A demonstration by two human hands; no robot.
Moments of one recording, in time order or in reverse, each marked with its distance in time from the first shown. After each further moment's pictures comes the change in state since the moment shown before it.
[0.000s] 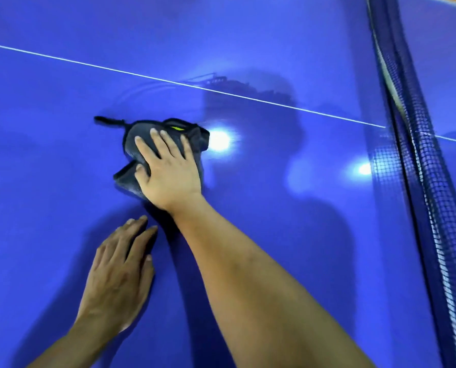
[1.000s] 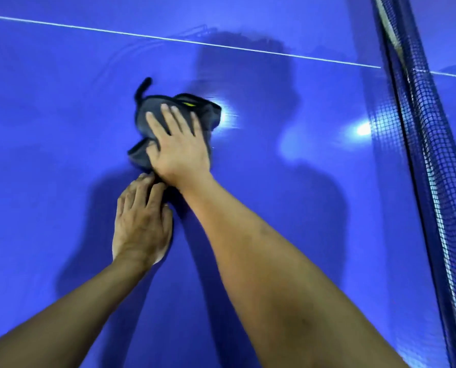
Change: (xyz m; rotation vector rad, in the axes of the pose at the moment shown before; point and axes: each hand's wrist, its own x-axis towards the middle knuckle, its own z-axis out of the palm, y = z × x) left_hand -0.003 0.004 0.002 0.007 0.026 -0.056; right_hand -0.050 -0.016 -0.007 -0.023 0.028 0.157
